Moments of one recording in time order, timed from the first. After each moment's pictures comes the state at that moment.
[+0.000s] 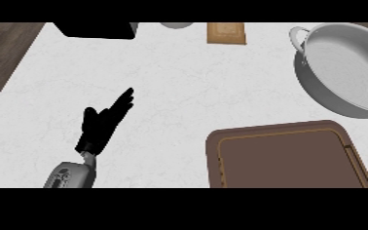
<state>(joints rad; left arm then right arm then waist) -0.13 0.14 -0.12 -1.35 0.03 -0.14 0.15 -0.74 -0.97 -0.11 -0.38 0.36 0.25 -0.76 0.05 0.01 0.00</state>
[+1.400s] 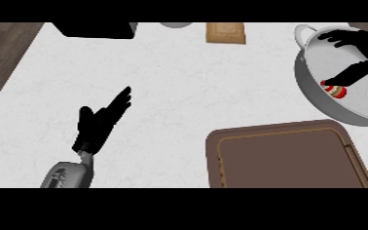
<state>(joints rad) -0.13 0.15 -0.10 -1.36 0.03 -0.16 0.15 -1.01 -0.66 0.03 -0.13 0.62 0.12 -0.43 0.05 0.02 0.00</state>
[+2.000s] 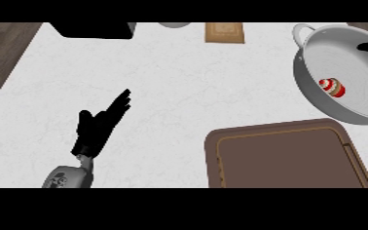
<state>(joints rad) -0.10 0.14 -0.10 -1.38 0.02 -0.15 0.15 -1.04 -0.79 -0.36 -0.11 0.25 0.12 -0.46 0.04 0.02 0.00</state>
